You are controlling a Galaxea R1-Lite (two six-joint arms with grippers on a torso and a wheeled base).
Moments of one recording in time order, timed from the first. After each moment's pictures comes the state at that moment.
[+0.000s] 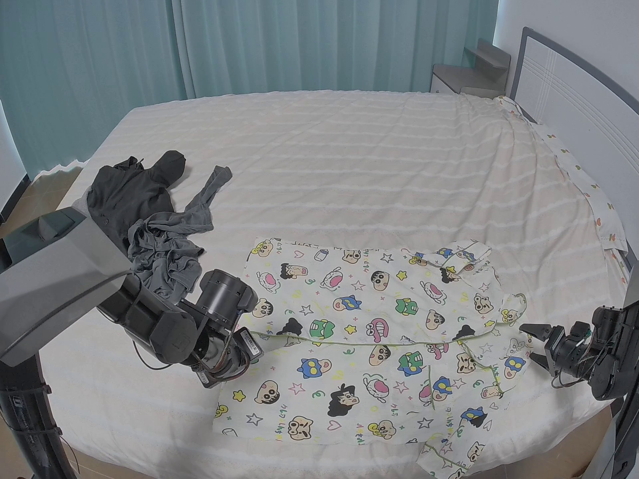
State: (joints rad) left arm -0.47 2.11 -0.93 -0.11 0.13 -1.03; right arm -0.34 2.28 -0.15 -1.55 0.59 0.71
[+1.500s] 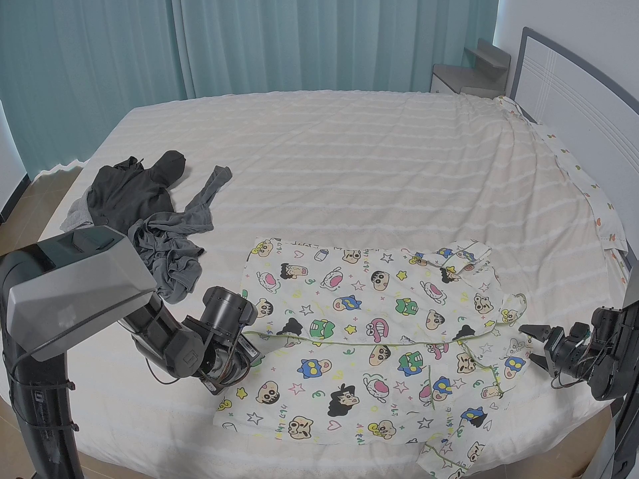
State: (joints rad) left arm -0.45 2.22 -0.89 -0.29 0.16 -1.18; right arm -0.34 2.29 -0.15 -1.55 0.59 0.71
